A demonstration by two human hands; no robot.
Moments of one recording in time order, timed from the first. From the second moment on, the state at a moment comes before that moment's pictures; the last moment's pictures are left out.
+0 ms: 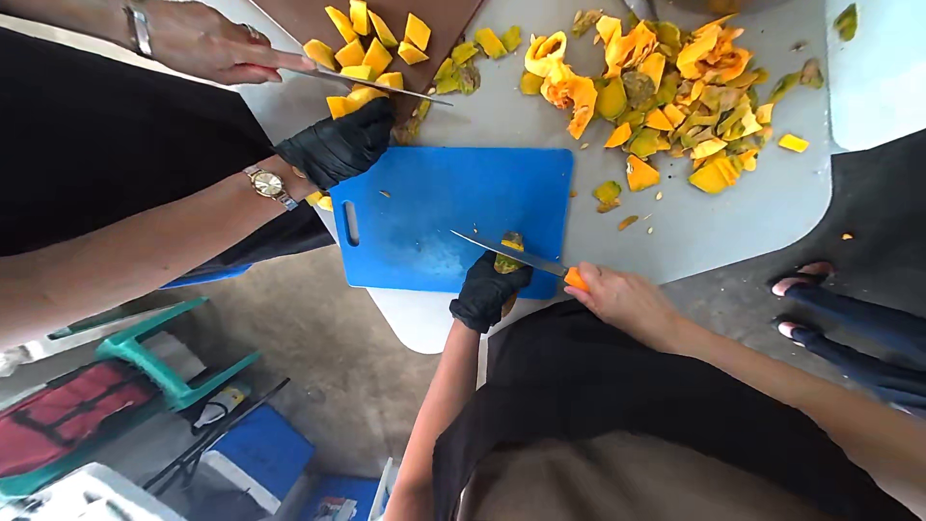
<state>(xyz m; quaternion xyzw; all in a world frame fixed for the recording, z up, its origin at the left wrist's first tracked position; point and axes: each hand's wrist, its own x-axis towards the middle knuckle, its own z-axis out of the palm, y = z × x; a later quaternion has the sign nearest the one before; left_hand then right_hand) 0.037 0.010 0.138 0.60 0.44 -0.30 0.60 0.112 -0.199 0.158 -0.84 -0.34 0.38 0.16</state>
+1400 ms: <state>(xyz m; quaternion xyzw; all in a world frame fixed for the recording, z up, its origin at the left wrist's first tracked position) 0.047 0.004 0.143 0.66 0.40 -0.40 0.49 0.137 -0.148 0.092 -0.79 -0.19 0.57 0.12</state>
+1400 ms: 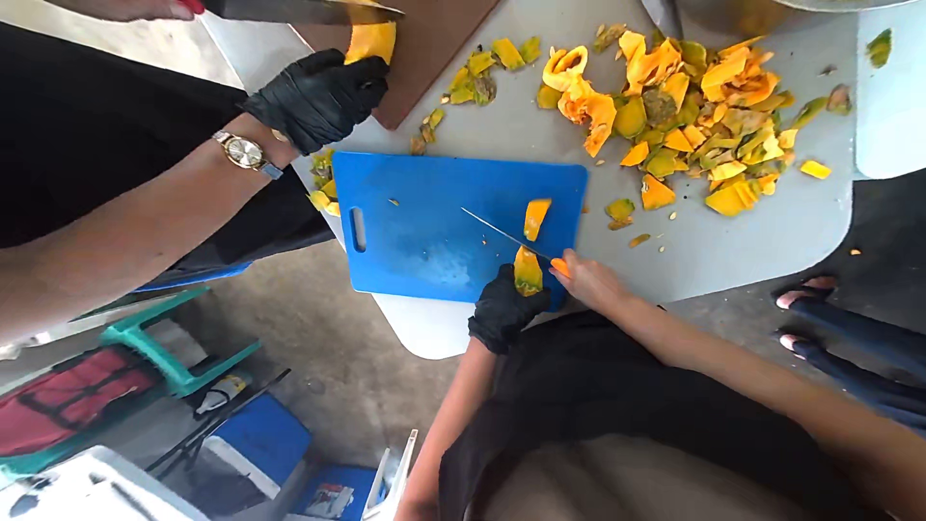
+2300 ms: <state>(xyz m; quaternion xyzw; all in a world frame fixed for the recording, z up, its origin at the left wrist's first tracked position) 0.004 0.080 0.093 0.78 0.40 -0.16 0.46 0.142 -0.190 0.135 -0.79 -0.24 0.53 0.19</state>
